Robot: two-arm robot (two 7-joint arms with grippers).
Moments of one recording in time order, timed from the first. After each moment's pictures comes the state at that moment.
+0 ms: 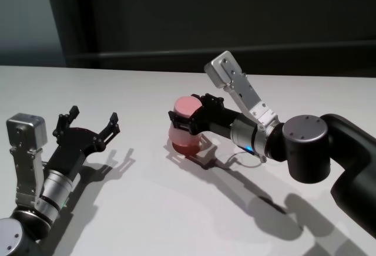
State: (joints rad) left arm -0.01 0.36 0.27 -1.48 -0.36 -0.19 -0.07; right arm 0.59 0.35 -0.82 -1.38 0.53 0.31 0.14
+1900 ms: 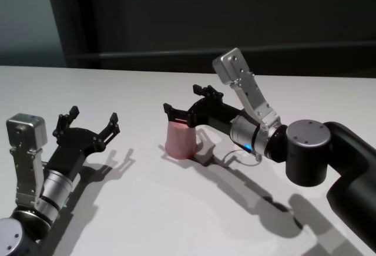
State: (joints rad) left arm -0.01 0.36 0.27 -1.48 -0.36 -0.19 -0.07; right arm 0.53 0.29 -0.73 -1.33 0.48 0.21 0.19
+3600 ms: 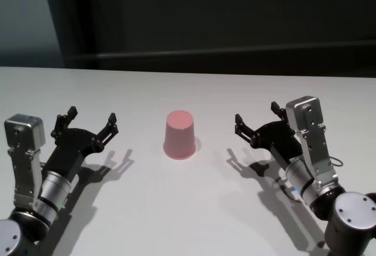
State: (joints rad) left arm -0.01 0.36 0.27 -1.48 -0.36 -0.19 -0.07; right arm 0.18 0.37 -0.52 -1.51 0.34 -0.03 -0.11
